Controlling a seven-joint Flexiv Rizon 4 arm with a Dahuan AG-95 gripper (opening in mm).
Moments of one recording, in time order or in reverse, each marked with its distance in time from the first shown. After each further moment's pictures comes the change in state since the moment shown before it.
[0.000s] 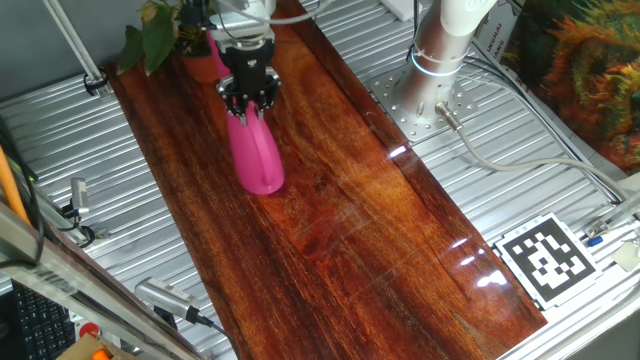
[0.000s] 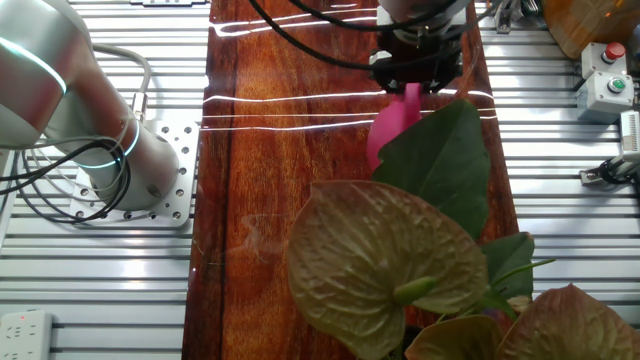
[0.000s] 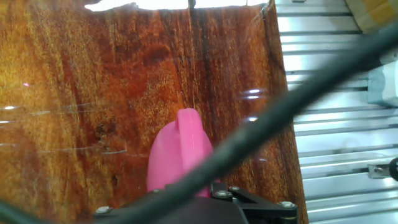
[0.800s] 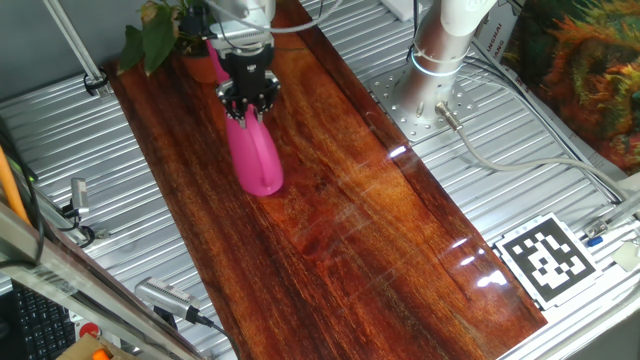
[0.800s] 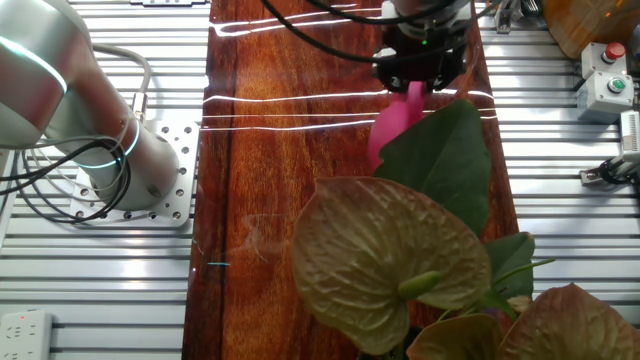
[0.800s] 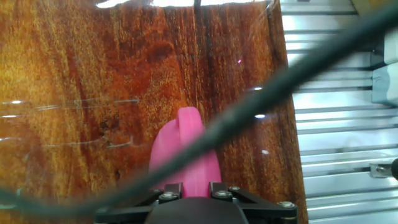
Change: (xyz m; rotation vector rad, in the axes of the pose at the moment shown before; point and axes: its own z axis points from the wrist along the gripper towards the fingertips) arm 0.001 -0.001 -0.002 -0.004 0.023 -0.008
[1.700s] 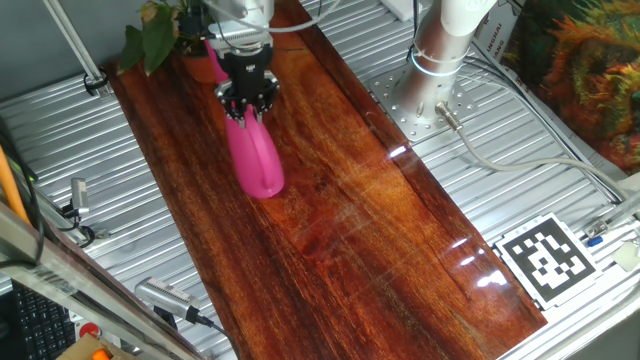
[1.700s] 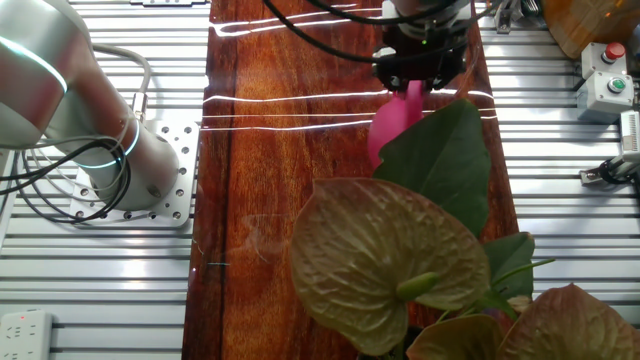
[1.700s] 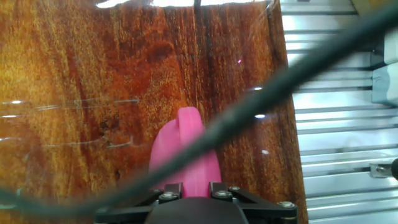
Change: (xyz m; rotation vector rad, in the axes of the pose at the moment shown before) arm 0.000 -0.002 0.005 0.005 -0.008 -0.003
